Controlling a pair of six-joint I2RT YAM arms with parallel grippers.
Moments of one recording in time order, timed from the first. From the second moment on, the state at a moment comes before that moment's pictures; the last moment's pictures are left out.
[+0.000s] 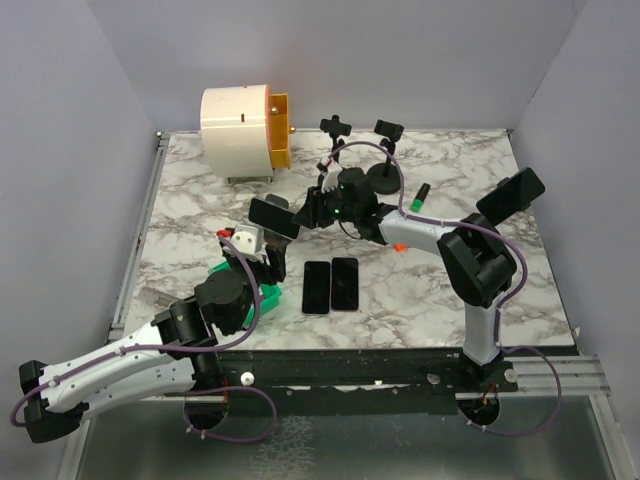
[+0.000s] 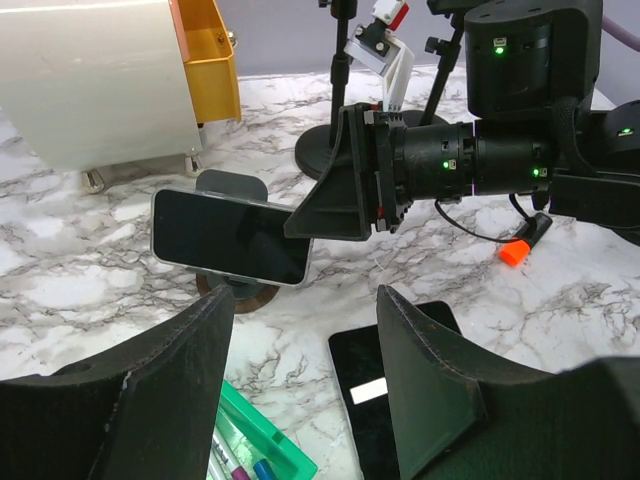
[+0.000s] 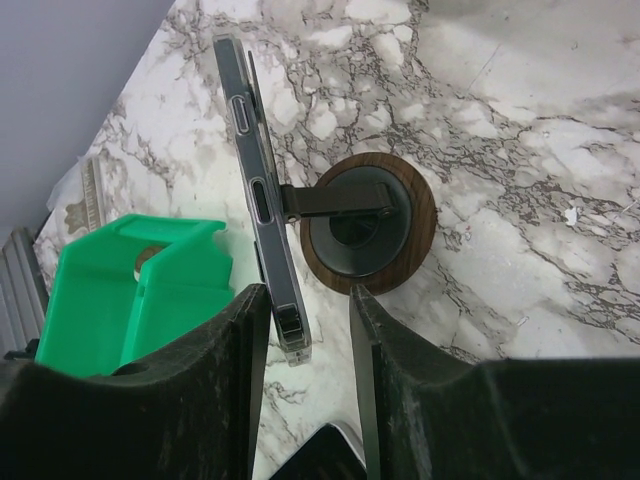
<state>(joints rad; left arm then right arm) -1.12 0.60 0.61 -0.10 -0.82 -0.16 0.68 1.96 1.27 0.29 -0.37 0.42</state>
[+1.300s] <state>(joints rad) -1.12 0.60 0.61 -0.10 -0.83 -0.16 0.68 1.86 1.25 0.32 -0.42 0.36</state>
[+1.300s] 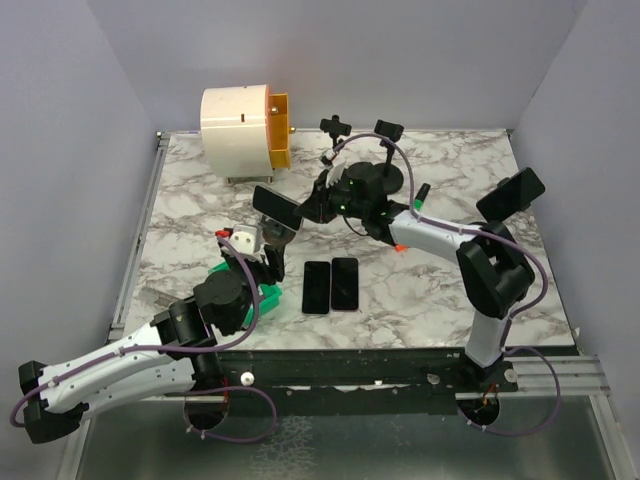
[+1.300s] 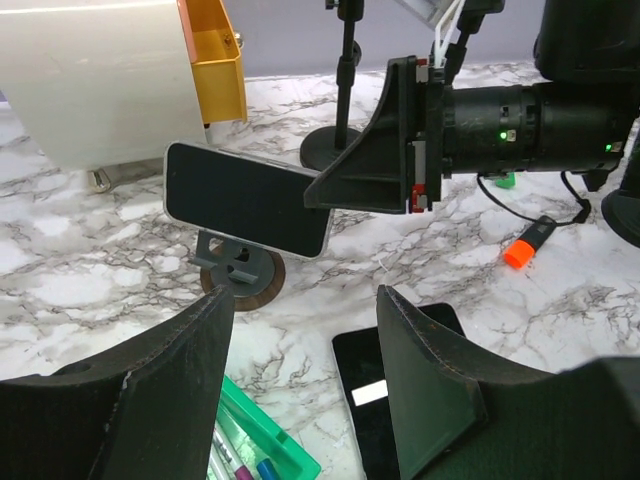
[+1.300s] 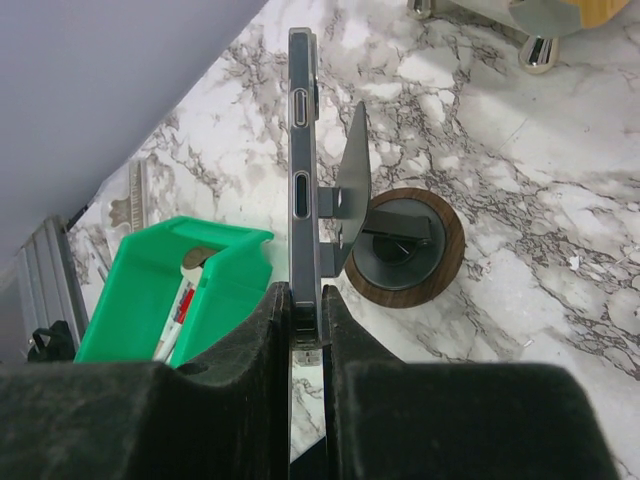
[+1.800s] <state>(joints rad) -1.12 0.47 0.61 -0.08 -0.88 -0.15 0.68 1.50 1.07 0.28 -0.39 0.35</state>
